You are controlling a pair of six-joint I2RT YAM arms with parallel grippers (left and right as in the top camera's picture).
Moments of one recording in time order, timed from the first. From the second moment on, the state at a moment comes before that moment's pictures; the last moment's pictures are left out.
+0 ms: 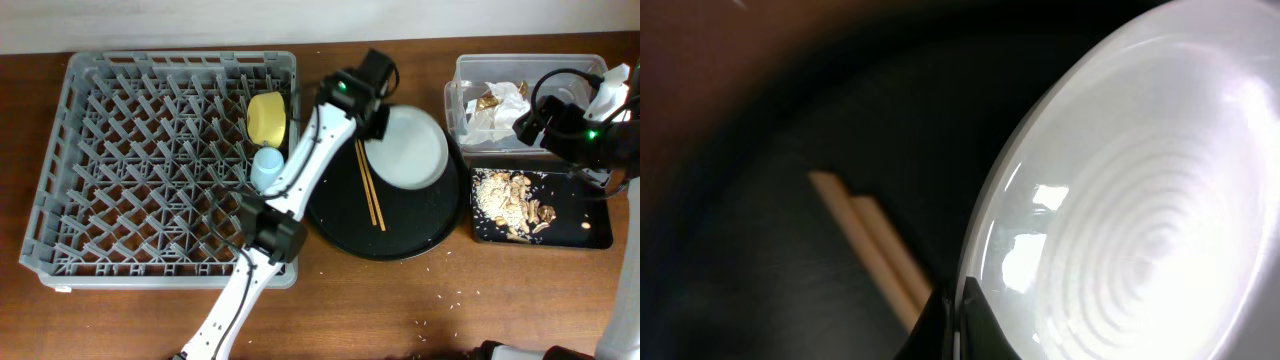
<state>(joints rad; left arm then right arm) -0.59 2.90 3.12 -1.41 0.08 -0.28 -0.33 1.47 1.74 -1.33 -0.29 0.25</state>
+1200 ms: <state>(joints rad) -0.50 2.36 2.73 -1.36 -0.26 0.00 -0.33 1.47 1.74 -1.34 -0.29 0.25</state>
